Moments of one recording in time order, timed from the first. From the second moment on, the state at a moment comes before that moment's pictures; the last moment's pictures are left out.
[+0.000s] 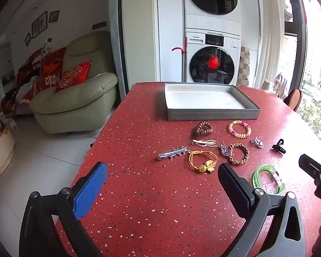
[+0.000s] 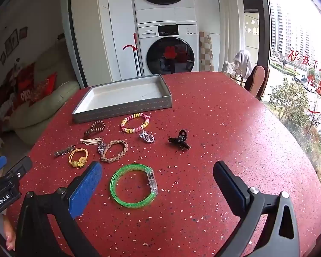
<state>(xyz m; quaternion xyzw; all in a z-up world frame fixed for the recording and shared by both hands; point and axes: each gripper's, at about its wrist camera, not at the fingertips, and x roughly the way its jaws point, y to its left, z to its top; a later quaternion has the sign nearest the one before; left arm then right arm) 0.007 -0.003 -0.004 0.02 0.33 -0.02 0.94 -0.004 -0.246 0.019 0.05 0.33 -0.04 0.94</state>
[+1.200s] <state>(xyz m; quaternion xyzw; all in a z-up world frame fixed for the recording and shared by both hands) 0.002 0.006 -0.002 0.01 0.31 0.00 0.95 -0.011 -0.230 0.032 0.02 0.29 -0.05 0.95</state>
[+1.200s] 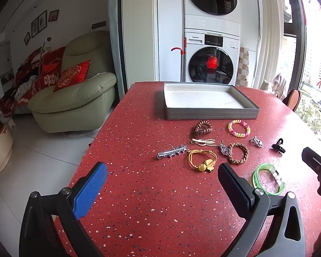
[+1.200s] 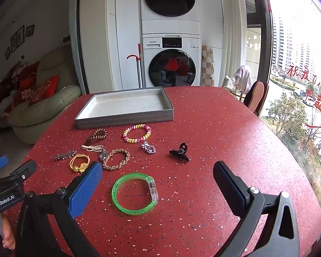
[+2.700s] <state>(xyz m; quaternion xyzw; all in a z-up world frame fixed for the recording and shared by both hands) 0.002 0.000 -0.004 0.00 0.32 0.00 0.95 -0.014 -0.228 0.034 0.02 0.29 -0.04 0.96</state>
